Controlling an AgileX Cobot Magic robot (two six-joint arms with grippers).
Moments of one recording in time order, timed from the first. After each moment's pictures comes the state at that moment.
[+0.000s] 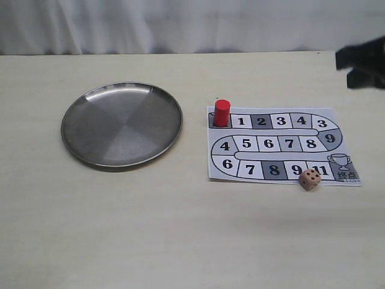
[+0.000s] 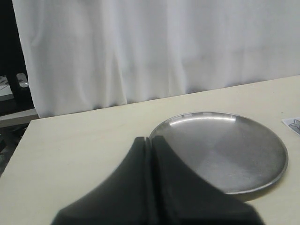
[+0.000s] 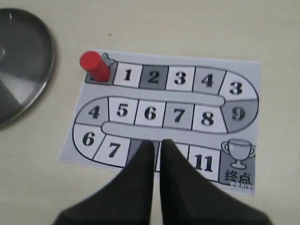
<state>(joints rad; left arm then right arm) 0.00 0.00 0.00 0.15 0.18 -0.10 0.05 1.23 -1.00 0.17 0.77 -0.05</state>
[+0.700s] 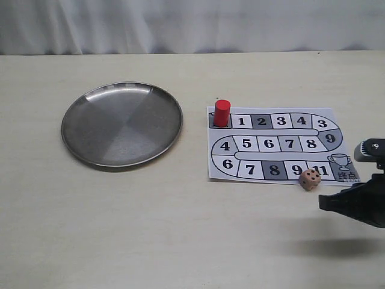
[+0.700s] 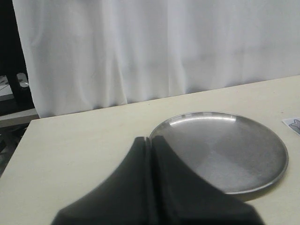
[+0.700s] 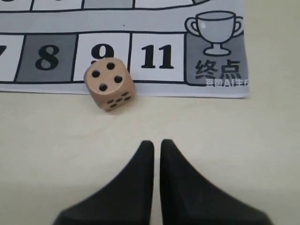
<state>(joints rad) 0.00 0.00 0.00 0.15 0.18 -0.10 0.05 1.38 -0.25 0.17 -0.12 -0.06</state>
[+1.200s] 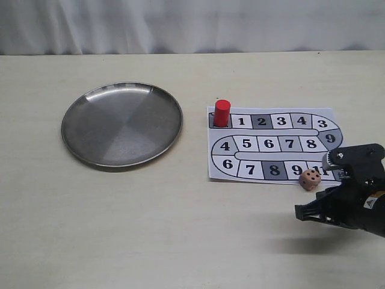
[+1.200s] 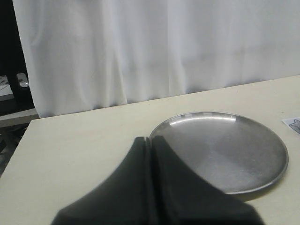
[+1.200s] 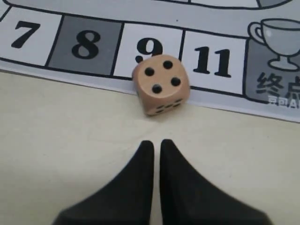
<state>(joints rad) 0.00 0.00 0.00 0.15 0.18 -0.10 0.19 1.56 -0.25 0.19 -0.32 -0.10</state>
